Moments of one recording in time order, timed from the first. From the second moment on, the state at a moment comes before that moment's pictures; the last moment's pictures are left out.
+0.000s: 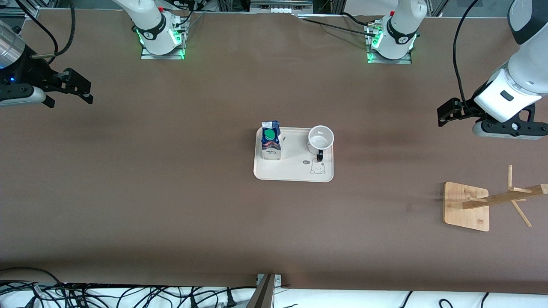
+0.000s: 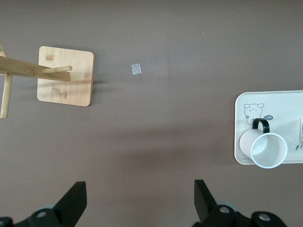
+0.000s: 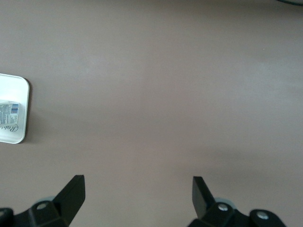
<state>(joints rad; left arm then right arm) -0.06 0.07 -0.04 -1.60 0.03 1.67 -0.05 0.18 -0.06 -0.11 -1.68 0.01 1.67 -0.04</state>
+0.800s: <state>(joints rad) -0.06 0.08 -0.04 -1.60 0.03 1.67 -0.05 0.18 -0.06 -0.11 -1.68 0.01 1.70 -0.04</state>
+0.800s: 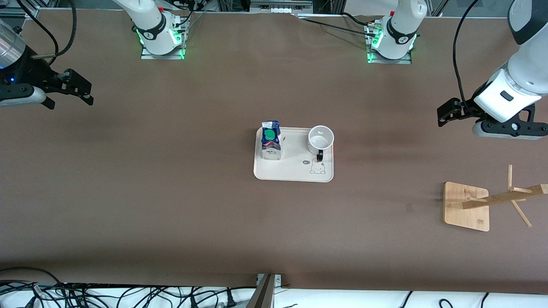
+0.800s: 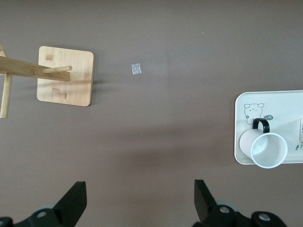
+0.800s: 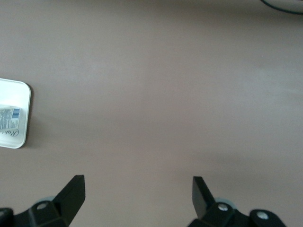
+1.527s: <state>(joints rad) -0.06 0.08 -0.04 -1.60 0.03 1.66 -0.05 0.20 0.04 -0.09 -1.68 0.01 1.67 -0.05</state>
